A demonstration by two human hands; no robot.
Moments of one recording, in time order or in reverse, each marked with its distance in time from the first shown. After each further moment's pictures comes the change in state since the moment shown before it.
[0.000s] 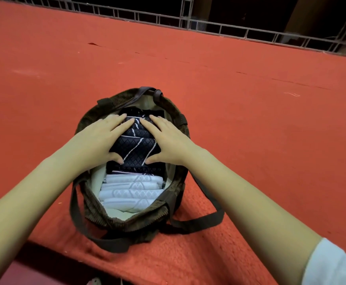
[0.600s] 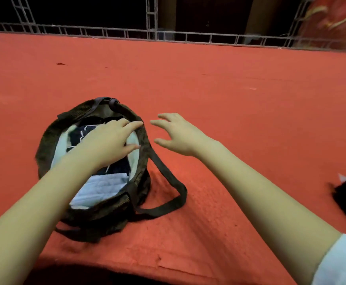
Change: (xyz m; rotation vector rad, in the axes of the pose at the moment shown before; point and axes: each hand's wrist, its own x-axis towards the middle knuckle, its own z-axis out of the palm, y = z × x) left_hand 0.024 0.118 -0.062 -0.036 -0.005 0.017; right_hand -0.106 0.039 -0.062 -0.012 0.142 0.159
